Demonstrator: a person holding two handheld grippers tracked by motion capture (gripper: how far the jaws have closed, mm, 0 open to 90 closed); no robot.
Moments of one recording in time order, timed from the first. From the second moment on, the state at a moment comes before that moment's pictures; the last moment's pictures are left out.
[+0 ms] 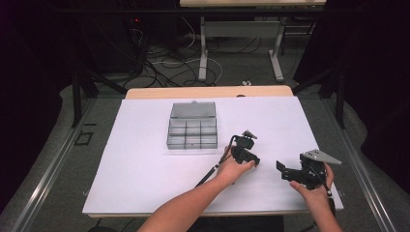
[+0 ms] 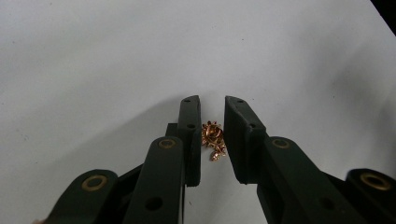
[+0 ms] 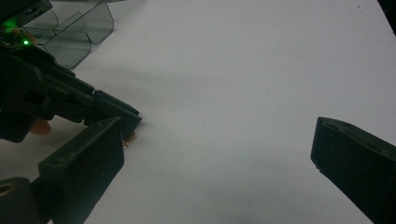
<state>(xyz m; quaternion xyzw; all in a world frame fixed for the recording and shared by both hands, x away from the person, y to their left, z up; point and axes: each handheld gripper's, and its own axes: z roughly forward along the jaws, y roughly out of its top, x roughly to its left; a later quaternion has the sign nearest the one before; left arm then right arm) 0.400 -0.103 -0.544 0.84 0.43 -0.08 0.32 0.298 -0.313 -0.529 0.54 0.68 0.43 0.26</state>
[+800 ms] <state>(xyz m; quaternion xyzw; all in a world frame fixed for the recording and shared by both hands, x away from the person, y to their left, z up) 0.400 -0.100 -0.541 0.84 0.43 -0.08 0.32 0.299 -0.313 -0.530 0.53 0.68 0.43 0.26</state>
